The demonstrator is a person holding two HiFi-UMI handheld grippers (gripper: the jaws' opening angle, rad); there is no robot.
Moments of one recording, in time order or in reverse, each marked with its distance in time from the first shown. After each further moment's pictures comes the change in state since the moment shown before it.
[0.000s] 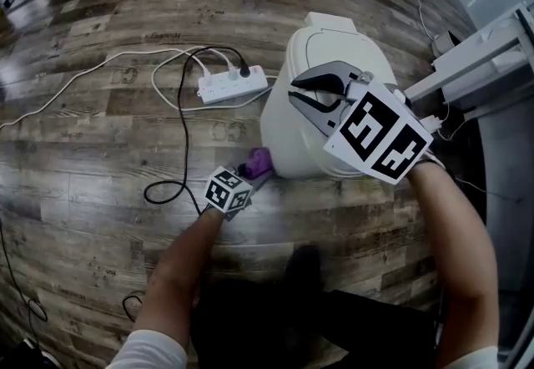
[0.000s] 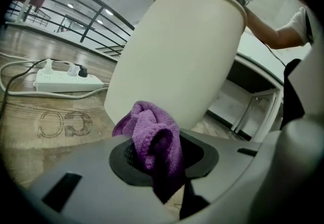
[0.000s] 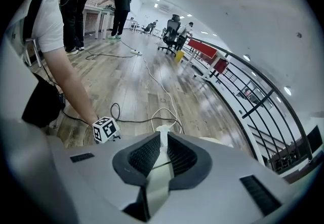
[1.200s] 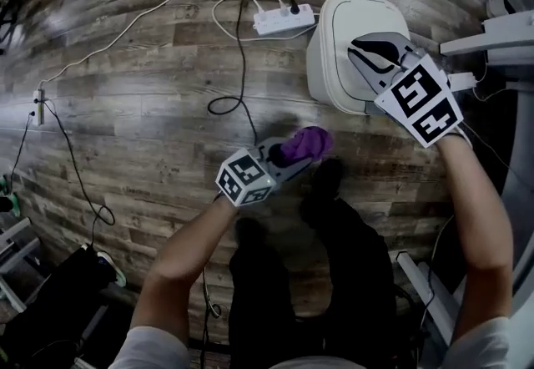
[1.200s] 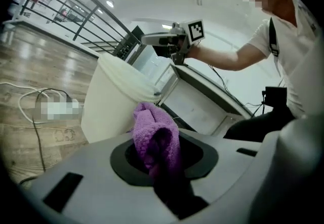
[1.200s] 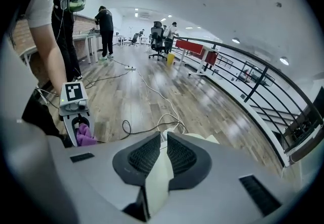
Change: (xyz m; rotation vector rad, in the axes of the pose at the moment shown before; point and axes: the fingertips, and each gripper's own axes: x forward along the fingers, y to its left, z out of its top) left arm -0.174 -0.237 0.157 -0.102 0.032 -0.129; right arm -0.100 -0.041 0.018 0.243 -0.036 0.089
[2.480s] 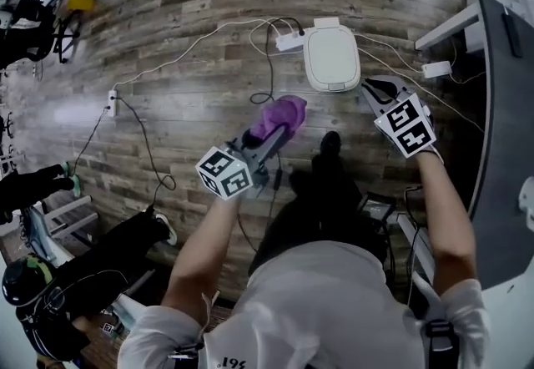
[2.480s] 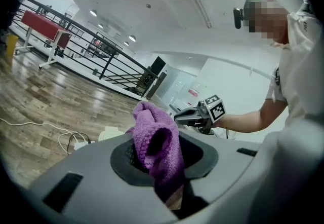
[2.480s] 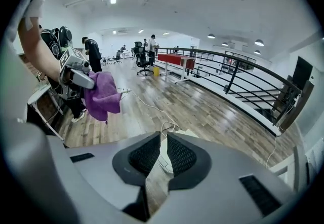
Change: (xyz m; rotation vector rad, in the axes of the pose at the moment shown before) left arm -0.145 -0.250 0.311 -0.088 -0.269 0.342; right arm -0.327 0.000 0.045 0.274 -0.054 -0.031
